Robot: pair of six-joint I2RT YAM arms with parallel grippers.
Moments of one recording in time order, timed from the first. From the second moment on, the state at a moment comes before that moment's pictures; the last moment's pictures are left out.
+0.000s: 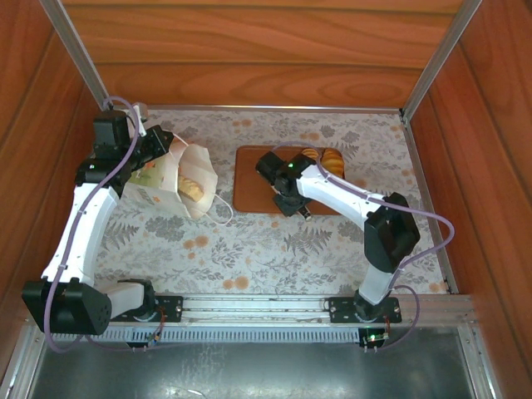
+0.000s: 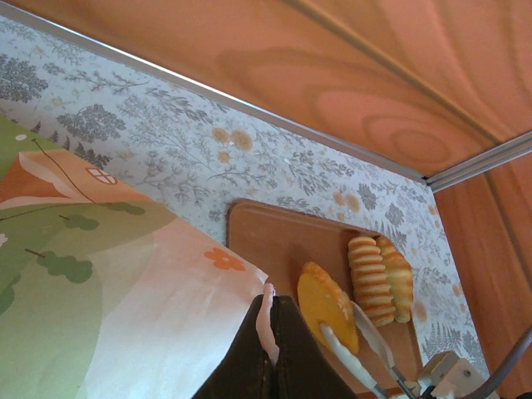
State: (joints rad) left arm -0.06 1.20 1.19 -0.50 0.40 -0.52; right arm 0.82 1.76 1.42 -1.15 0.32 0.12
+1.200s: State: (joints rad) left arm -0.04 1.20 1.16 -0.49 0.39 -0.53; right arm 0.91 1.90 1.51 -1.24 0.60 0.13
